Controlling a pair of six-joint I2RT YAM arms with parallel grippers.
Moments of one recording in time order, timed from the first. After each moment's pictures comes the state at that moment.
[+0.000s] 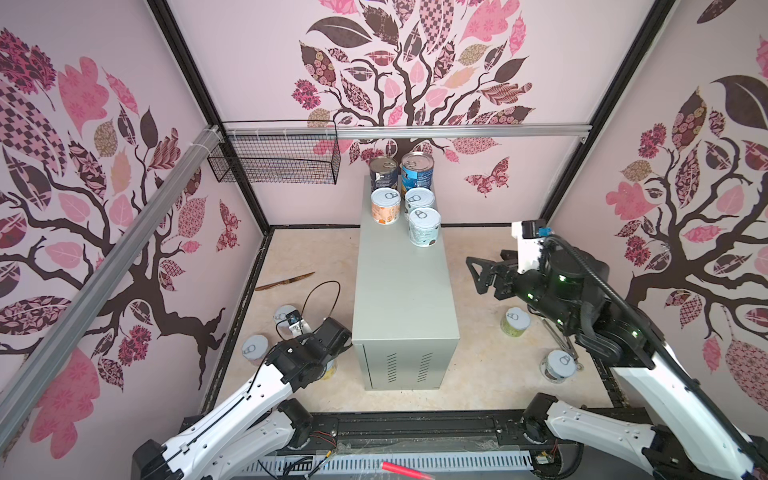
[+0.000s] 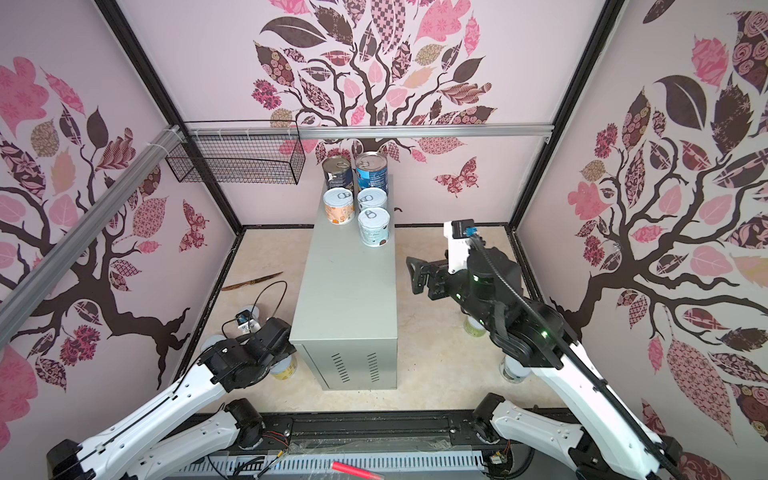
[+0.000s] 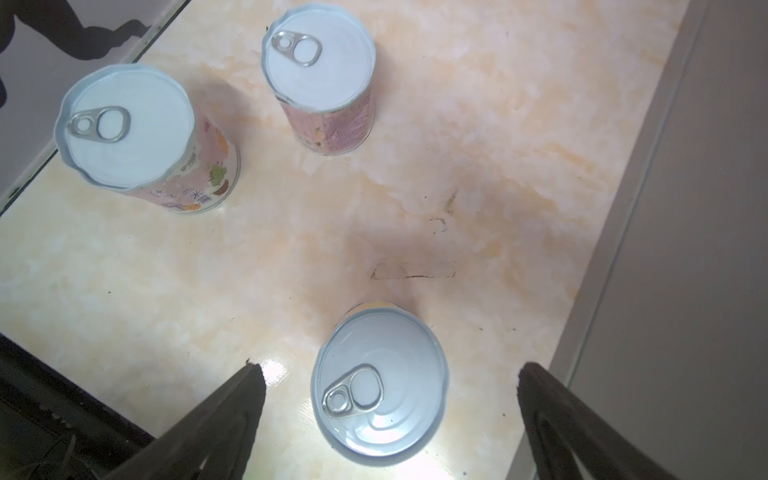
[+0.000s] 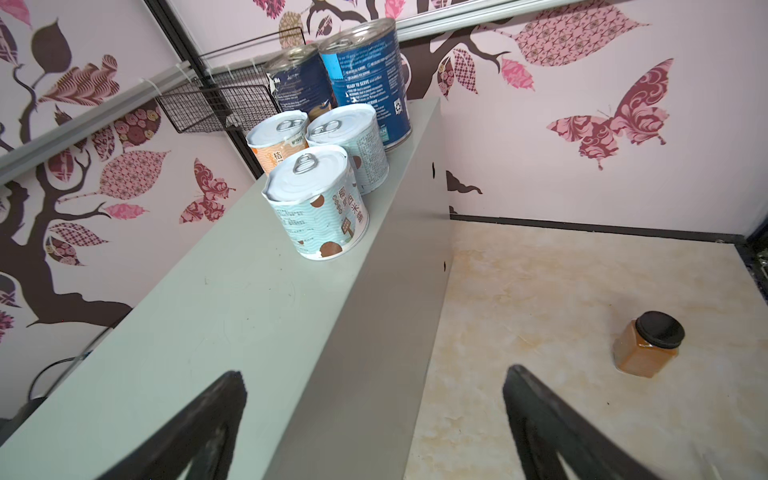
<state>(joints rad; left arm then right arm) -0.72 0.86 0.67 -1.08 -0.58 -1.17 0.74 0.90 1.38 -0.72 0.25 0.35</state>
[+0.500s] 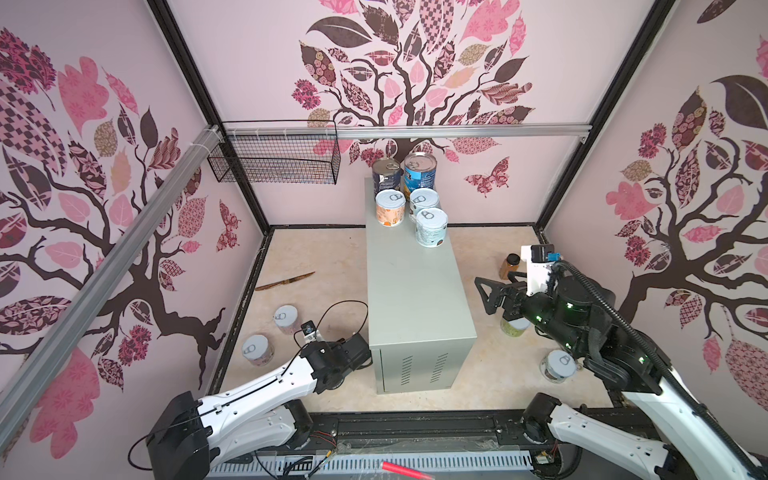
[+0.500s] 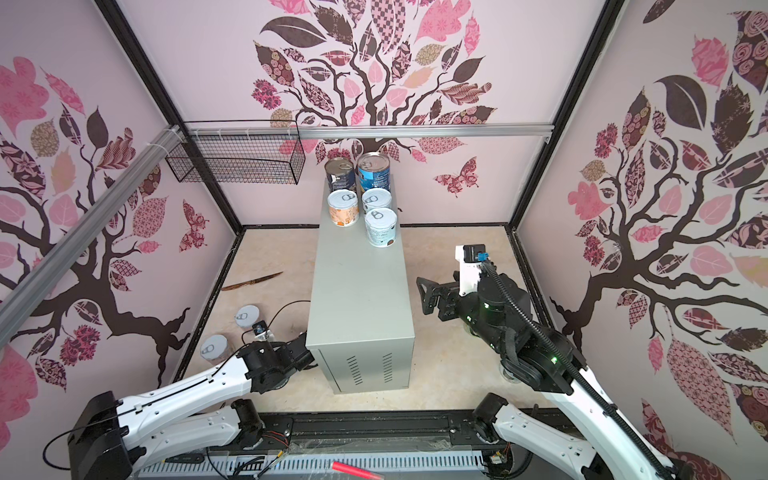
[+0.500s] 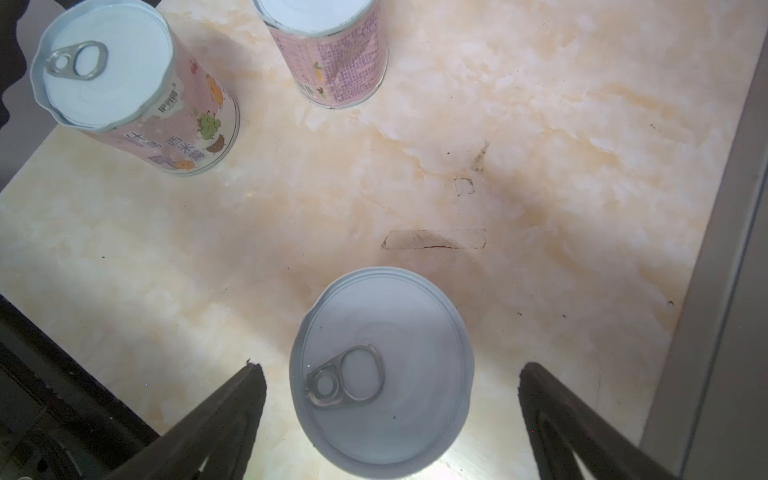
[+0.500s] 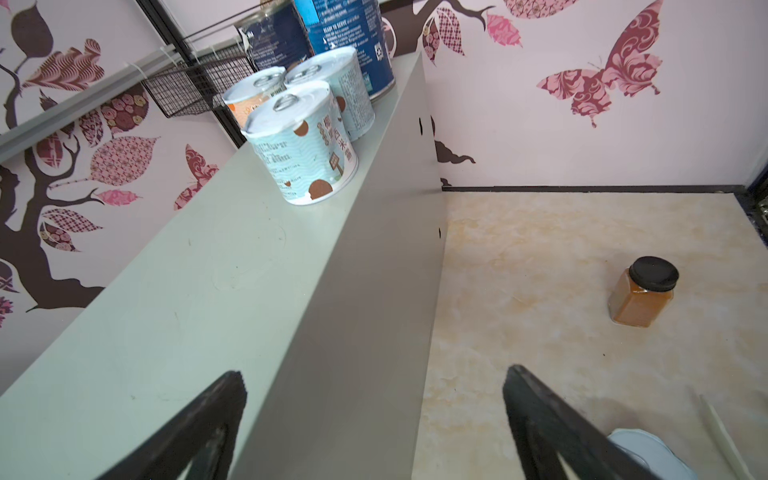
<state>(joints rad) -0.93 1.04 0.60 -1.07 -0.66 -1.43 0.74 0.78 1.19 -0.72 0.25 0.39</state>
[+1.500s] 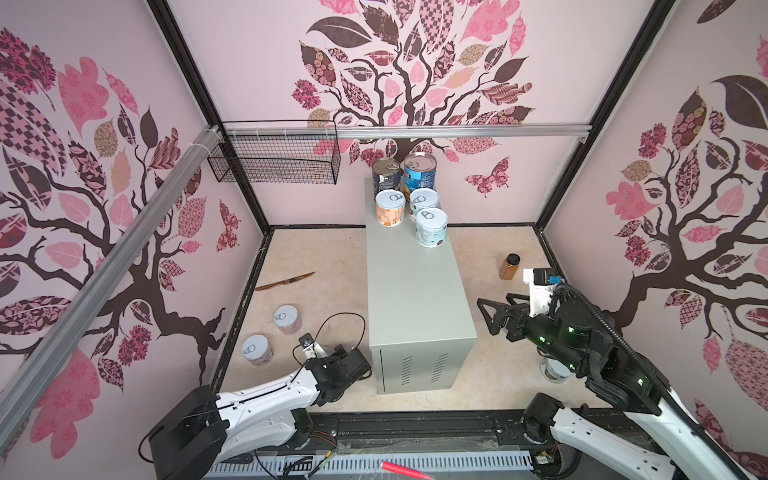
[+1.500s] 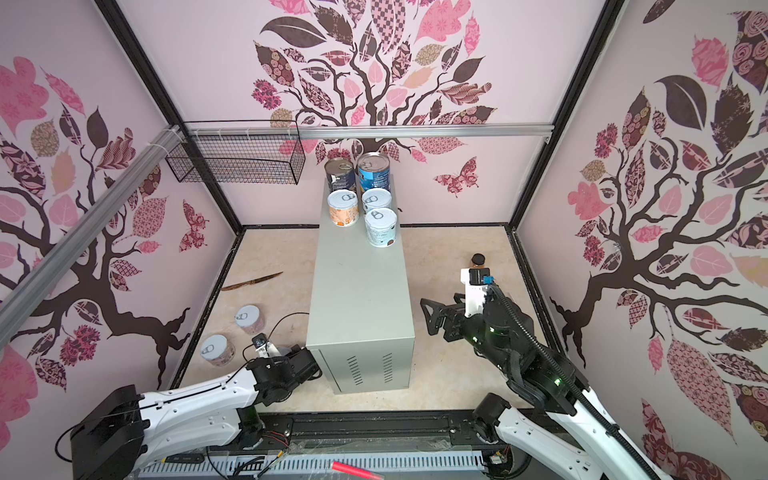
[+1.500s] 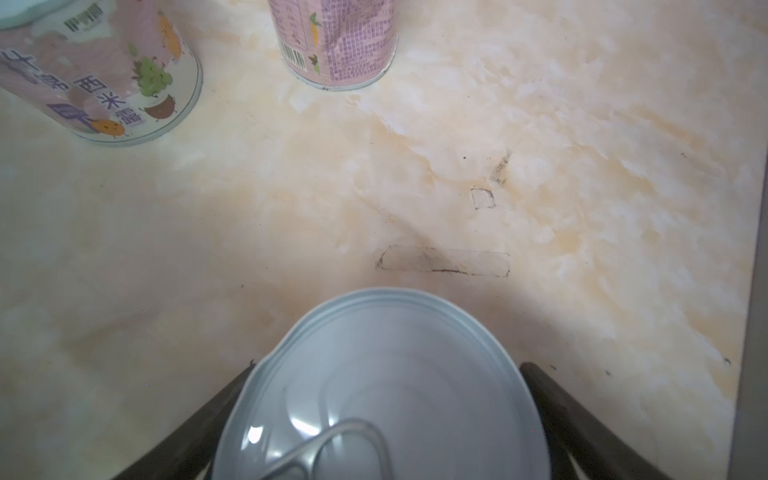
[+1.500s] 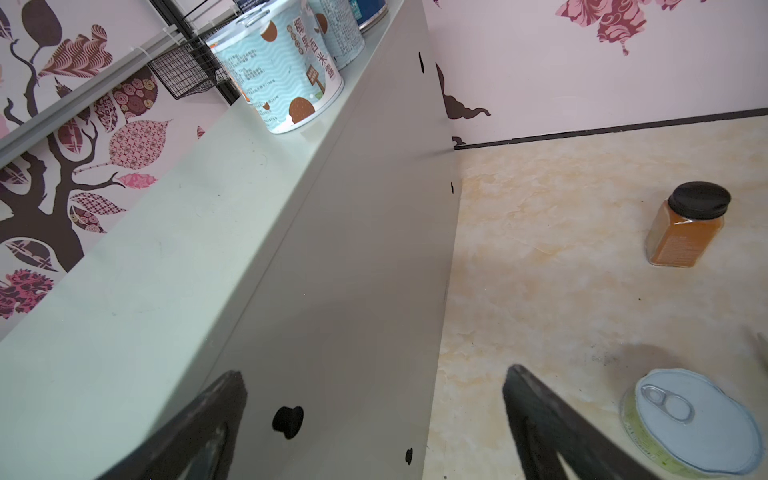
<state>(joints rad) -0.92 1.06 0.35 -0.71 -0.76 -1.47 0.74 0.61 1.01 -0.71 0.20 0.50</state>
